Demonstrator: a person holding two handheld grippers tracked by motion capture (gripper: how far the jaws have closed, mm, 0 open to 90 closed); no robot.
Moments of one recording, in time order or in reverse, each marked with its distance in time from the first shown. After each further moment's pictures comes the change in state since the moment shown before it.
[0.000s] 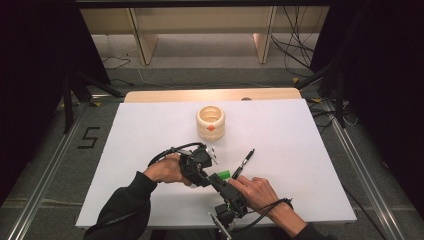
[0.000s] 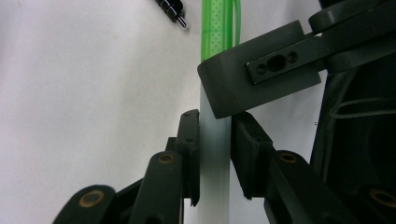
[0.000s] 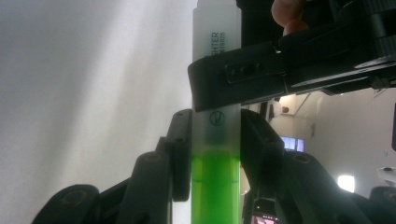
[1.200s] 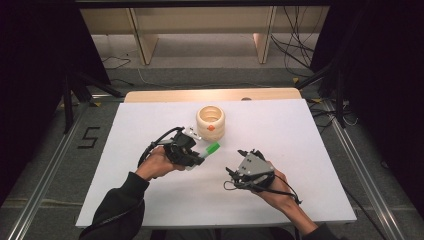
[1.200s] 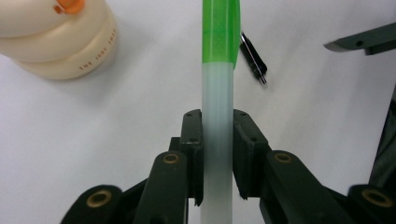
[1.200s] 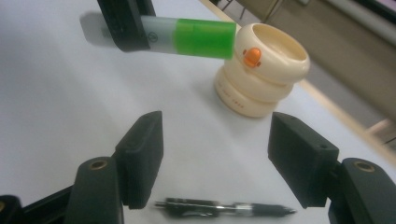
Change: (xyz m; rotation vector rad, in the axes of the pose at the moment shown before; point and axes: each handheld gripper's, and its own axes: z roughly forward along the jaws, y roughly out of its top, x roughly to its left) left arm 0.031 -0.028 -0.028 -0.315 0.173 -0.262; right arm -0.056 -0.082 -0.007 0.040 0.231 1.176
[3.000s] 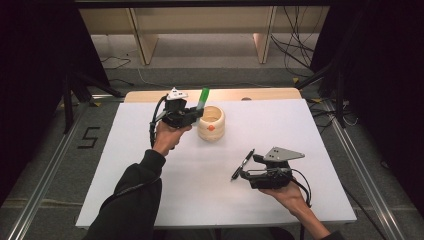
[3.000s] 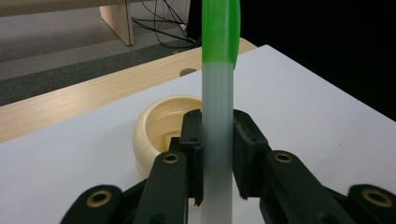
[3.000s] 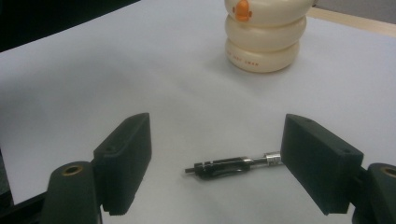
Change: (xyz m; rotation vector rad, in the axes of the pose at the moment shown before) left arm 0.062 0.046 -0.007 -0.463 0.234 -0.289; right arm -0.035 -0.037 -0.014 0.009 0.180 0.397
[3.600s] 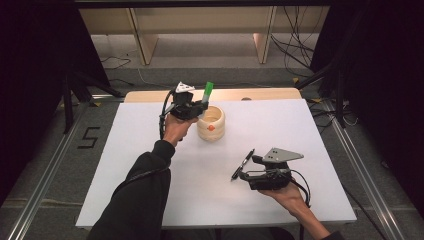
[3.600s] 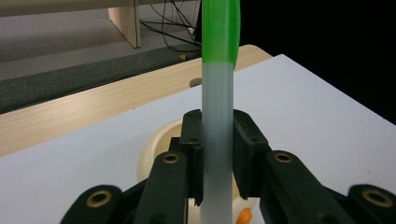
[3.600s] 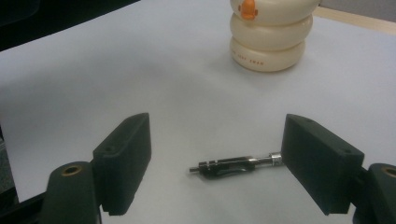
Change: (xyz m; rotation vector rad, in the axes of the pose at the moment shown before) left arm 0.011 0.008 0.037 -0.011 0.024 -0.039; right arm 0.002 -0.001 0.001 0.005 0.009 -0.008
